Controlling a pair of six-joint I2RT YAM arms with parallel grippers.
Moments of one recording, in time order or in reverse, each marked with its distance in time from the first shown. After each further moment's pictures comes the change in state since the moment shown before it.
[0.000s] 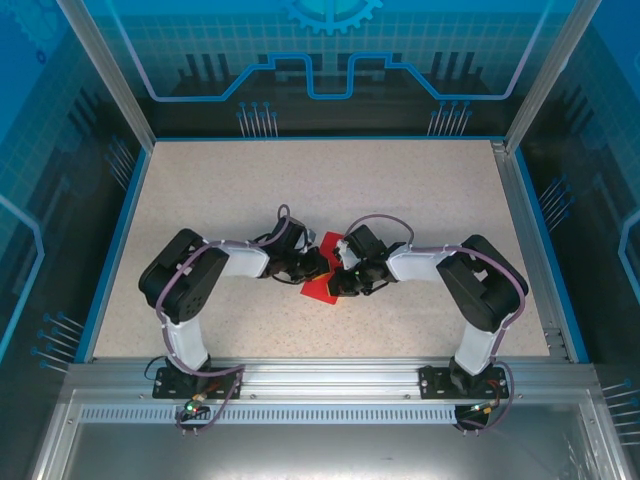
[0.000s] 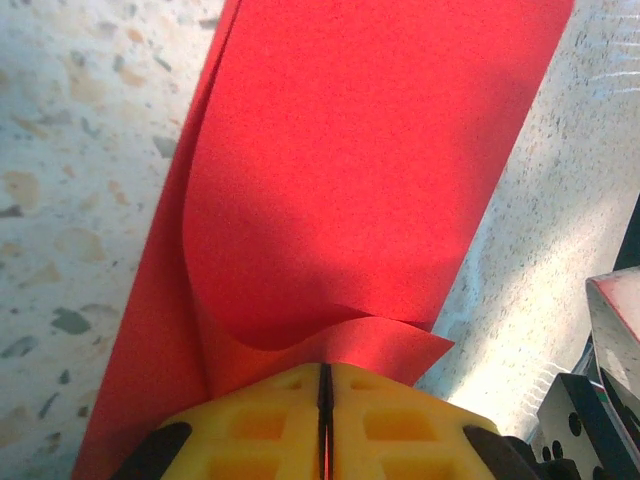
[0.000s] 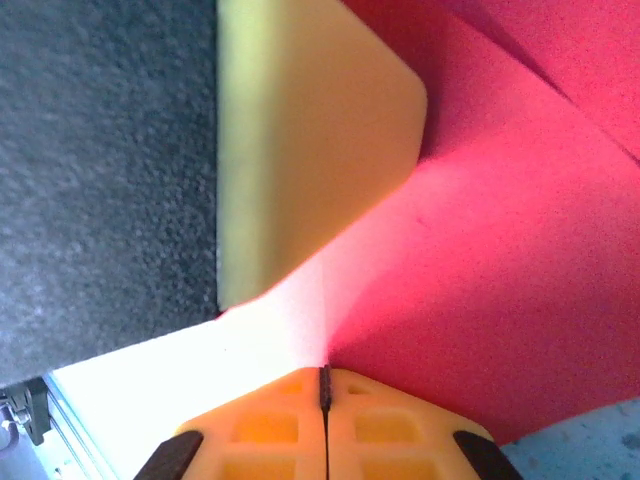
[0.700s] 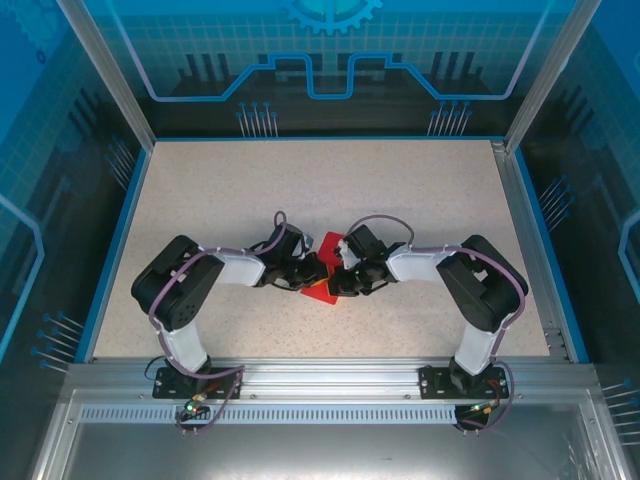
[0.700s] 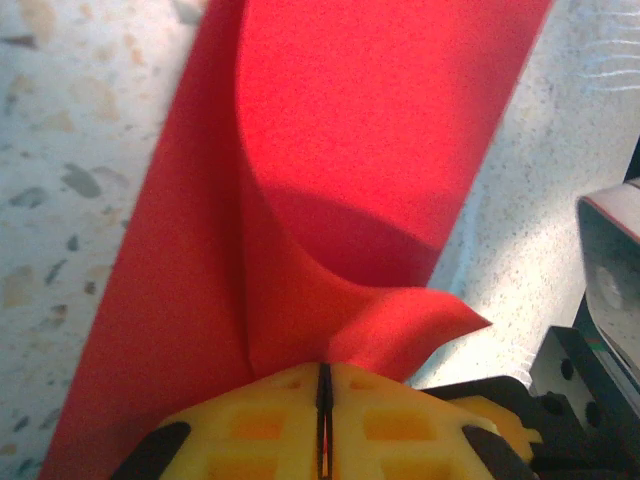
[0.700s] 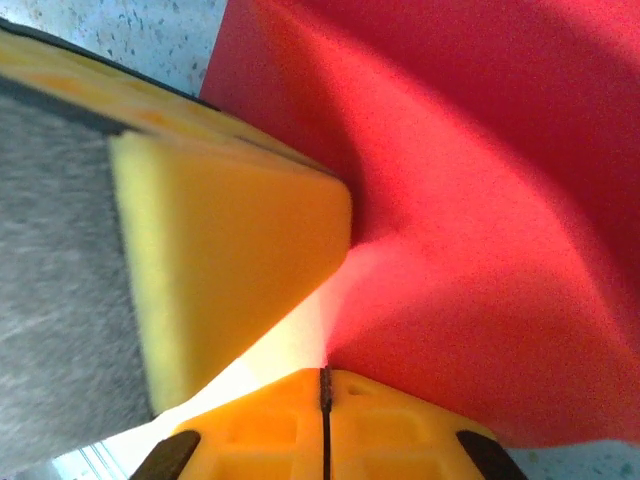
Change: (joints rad) left arm -0.028 -0.068 -0.091 0.068 -0.002 -0.063; right arm 0.005 0.000 0.000 0.005 0.003 0.058
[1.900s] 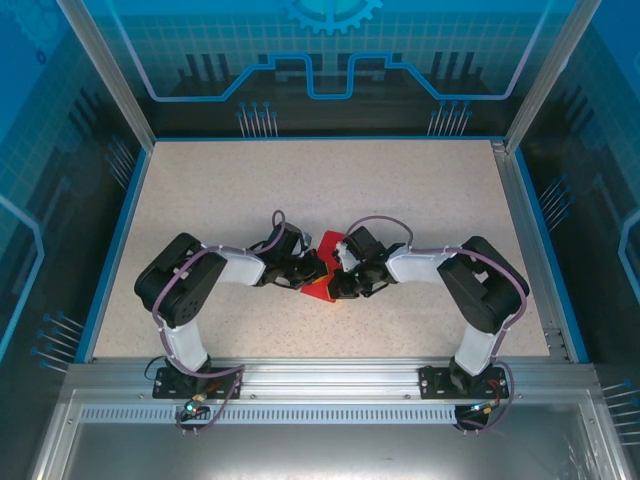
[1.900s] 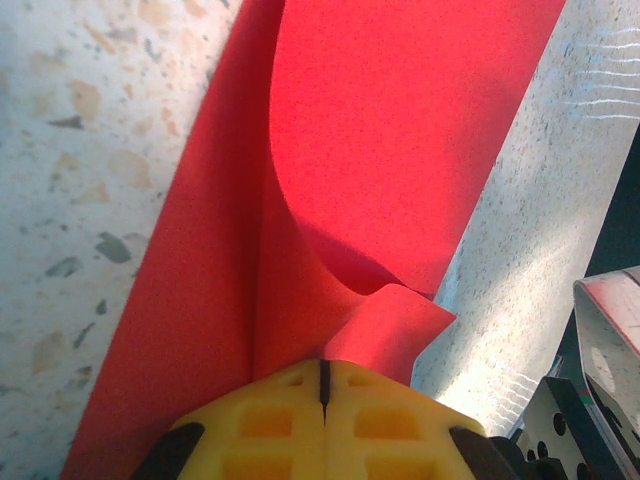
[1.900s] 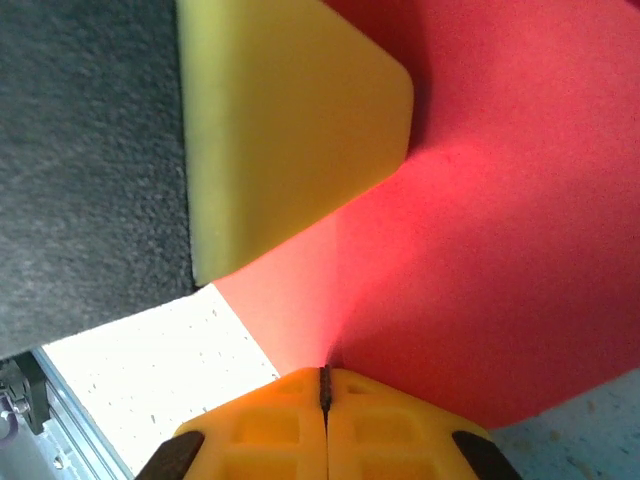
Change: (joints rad) left arm 0.011 0.034 0.000 0.053 -0.008 -0.042; right arm 0.009 -0.011 -0.003 -0.022 -0.006 -0.043
